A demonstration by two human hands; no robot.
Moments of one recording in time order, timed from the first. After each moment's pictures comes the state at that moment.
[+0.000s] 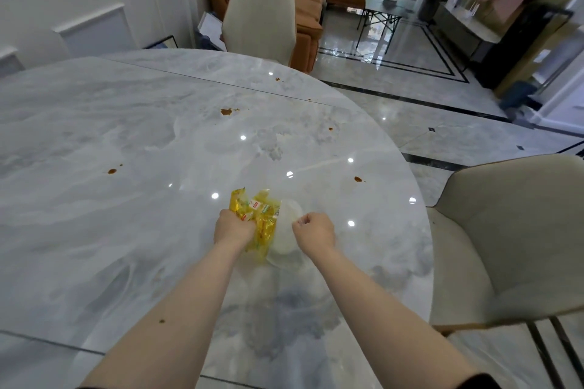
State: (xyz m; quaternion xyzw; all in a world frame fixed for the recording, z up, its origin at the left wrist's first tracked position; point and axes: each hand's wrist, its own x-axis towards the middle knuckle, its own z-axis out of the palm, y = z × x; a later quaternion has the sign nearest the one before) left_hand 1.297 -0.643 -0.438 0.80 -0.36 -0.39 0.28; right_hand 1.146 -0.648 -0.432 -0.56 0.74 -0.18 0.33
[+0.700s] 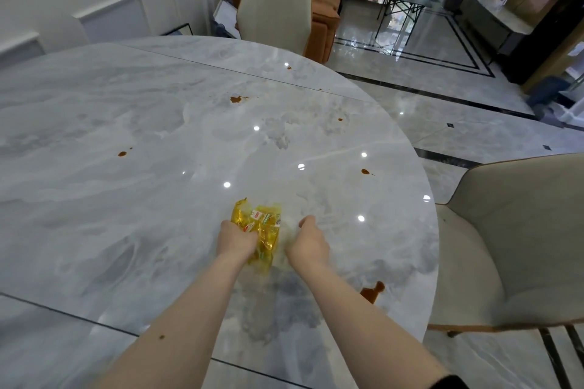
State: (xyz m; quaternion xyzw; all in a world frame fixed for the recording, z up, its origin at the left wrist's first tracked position) left_hand 1.280 -0.607 -0.459 0.82 -0.30 -0.40 0.28; right_hand 1.149 -0.617 -0.460 -0.59 0.75 -0.08 0.29
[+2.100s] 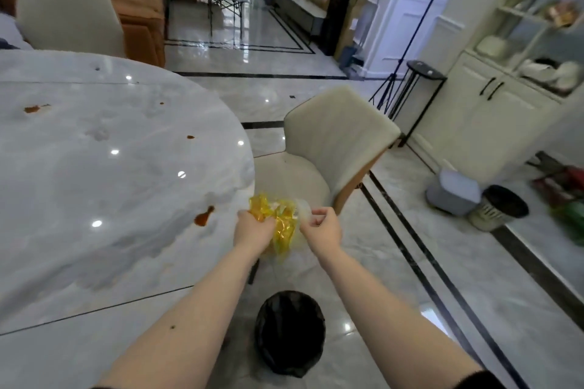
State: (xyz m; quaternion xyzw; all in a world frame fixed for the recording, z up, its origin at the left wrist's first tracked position) left_hand 0.985 -0.433 -0.397 0.63 -0.52 -0.52 0.26; right_hand 0.861 -0.376 -0.392 -0.30 0.79 -0.46 0.27
